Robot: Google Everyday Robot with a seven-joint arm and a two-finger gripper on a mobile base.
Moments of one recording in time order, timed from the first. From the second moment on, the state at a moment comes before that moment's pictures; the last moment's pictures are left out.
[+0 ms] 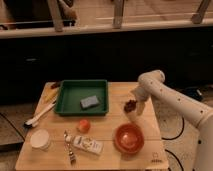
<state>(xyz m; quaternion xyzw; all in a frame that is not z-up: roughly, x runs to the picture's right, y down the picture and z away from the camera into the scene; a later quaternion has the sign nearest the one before) 0.206 0.104 0.905 -0.27 -0.09 -0.04 0.96</state>
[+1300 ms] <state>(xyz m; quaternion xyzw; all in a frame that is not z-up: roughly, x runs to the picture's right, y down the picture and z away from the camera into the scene) 0.202 0.125 0.928 -0.29 -0.08 -0.03 0.95</state>
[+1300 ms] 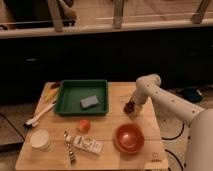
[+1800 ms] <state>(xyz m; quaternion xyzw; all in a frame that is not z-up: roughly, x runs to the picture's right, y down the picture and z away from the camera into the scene) 0.204 0.125 0.929 -0.29 -0.08 -0.04 0.95</state>
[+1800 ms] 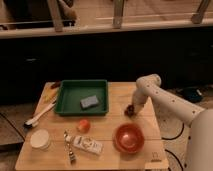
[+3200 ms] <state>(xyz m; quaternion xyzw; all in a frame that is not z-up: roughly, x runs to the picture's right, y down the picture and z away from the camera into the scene) 0.208 0.120 0.869 -0.28 -0.08 -0.07 0.95</state>
